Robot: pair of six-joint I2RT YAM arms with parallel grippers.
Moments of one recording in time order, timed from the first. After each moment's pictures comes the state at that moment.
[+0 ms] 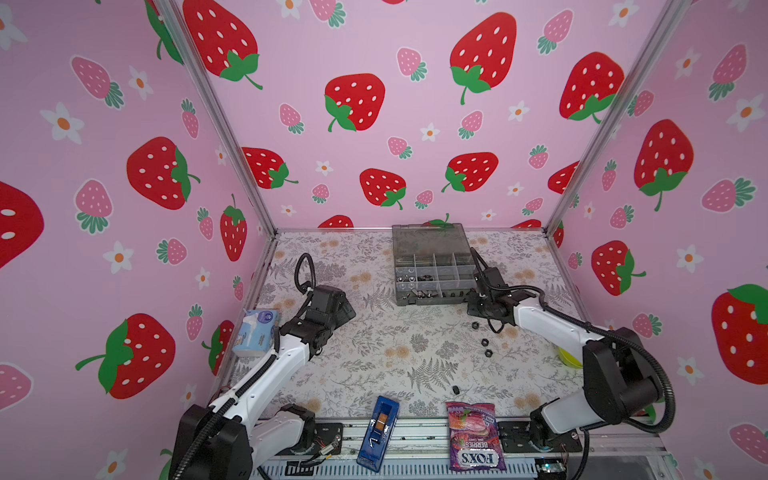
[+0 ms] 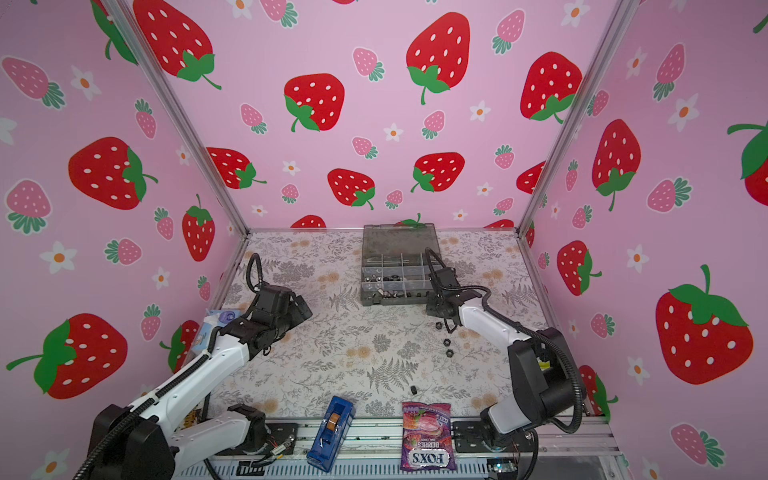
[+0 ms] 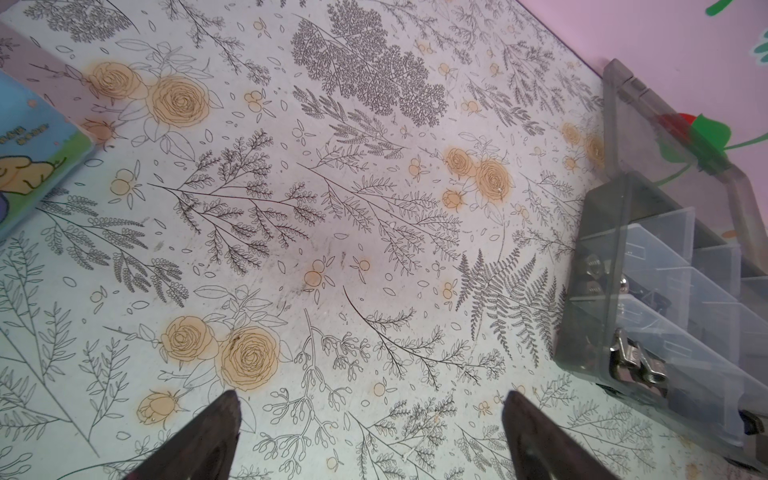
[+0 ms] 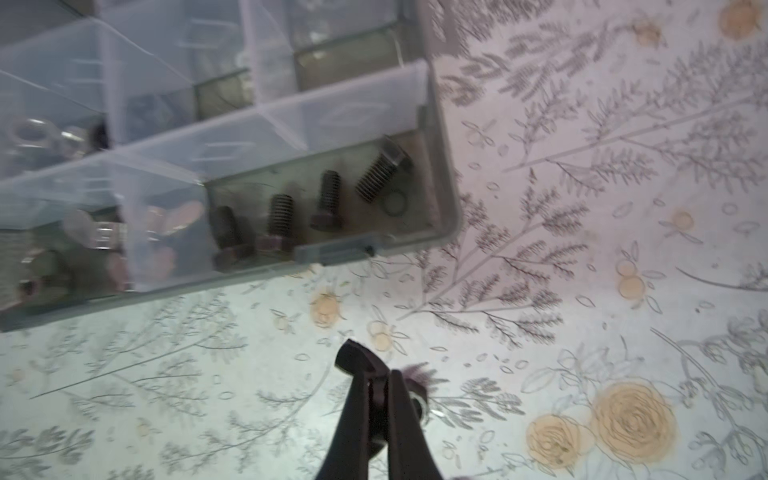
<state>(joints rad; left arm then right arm) -0.31 1.12 0.71 -0.47 -0.27 -0.79 0.54 1.52 0.97 -0.44 0.17 0.51</state>
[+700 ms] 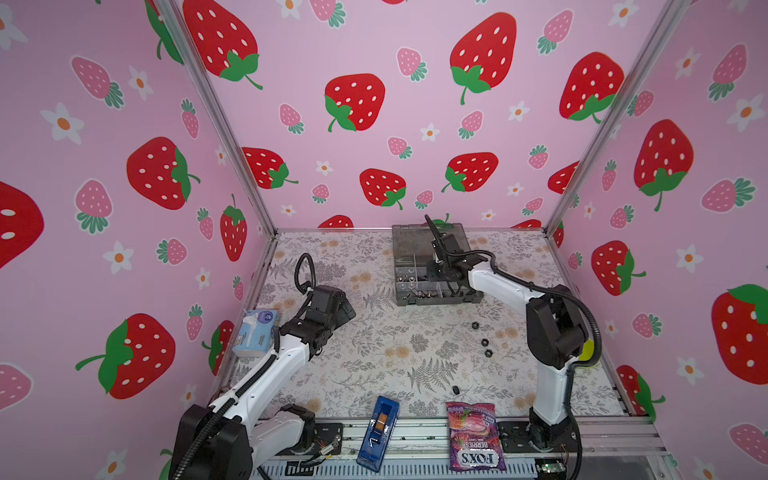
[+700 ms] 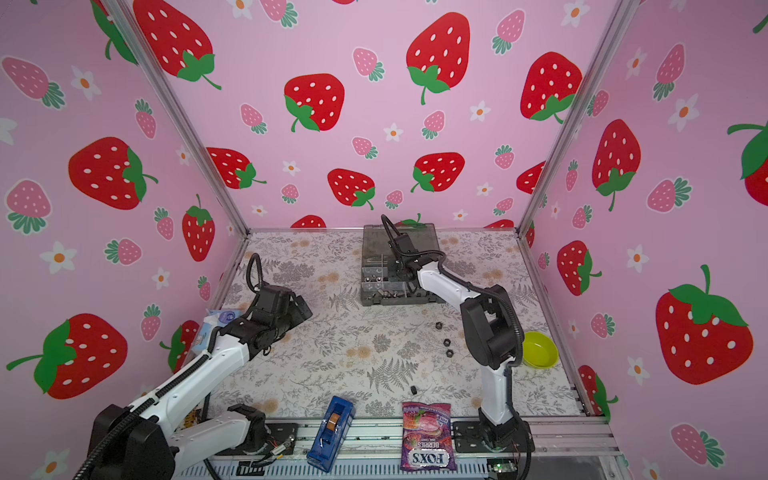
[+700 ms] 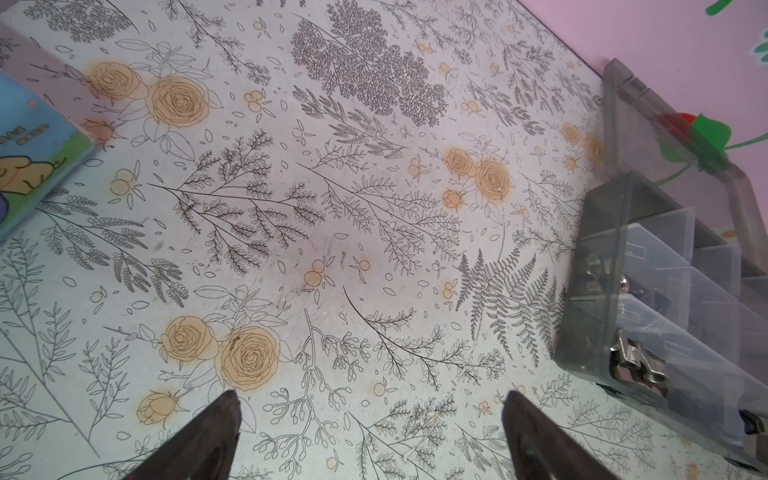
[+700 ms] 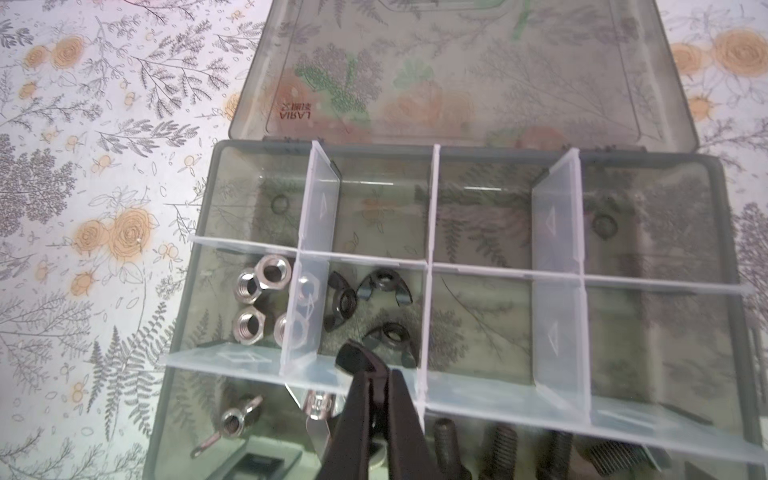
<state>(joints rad) -0.31 1.12 0.71 -0.47 -0.27 -0.79 0.64 2.00 1.56 -0.43 0.15 0.35</state>
